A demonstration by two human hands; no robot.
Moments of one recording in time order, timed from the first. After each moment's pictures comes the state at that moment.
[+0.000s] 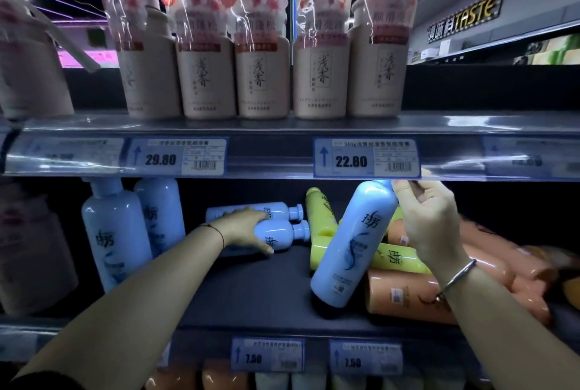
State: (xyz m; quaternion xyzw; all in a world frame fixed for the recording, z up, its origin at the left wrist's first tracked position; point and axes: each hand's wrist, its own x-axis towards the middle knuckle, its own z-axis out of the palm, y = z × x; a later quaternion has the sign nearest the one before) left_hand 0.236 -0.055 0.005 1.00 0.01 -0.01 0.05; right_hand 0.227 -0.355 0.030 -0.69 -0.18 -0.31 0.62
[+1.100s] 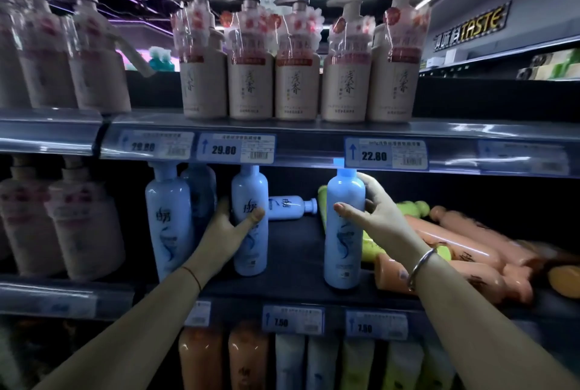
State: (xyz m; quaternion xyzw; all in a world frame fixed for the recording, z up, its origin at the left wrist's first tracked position) left_hand 0.120 -0.045 -0.007 0.76 0.01 0.29 0.58; right_hand 0.197 -0.307 0.022 -0.72 -0.32 -0.06 0.61
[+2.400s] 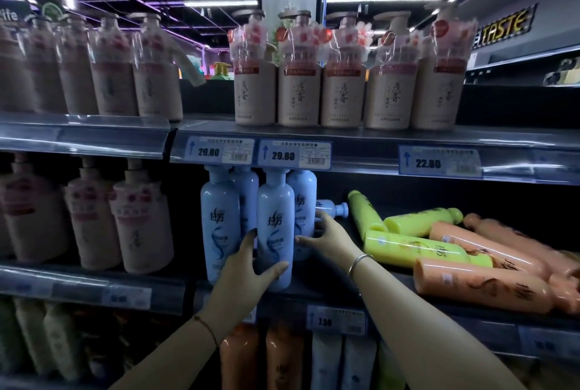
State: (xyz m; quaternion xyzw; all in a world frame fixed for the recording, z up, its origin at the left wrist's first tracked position) left_hand 0.056 -0.023 -0.045 0.86 0.05 0.29 0.41; right_hand 0.200 -0.170 -0.029 -0.79 -0.27 0.02 0.55
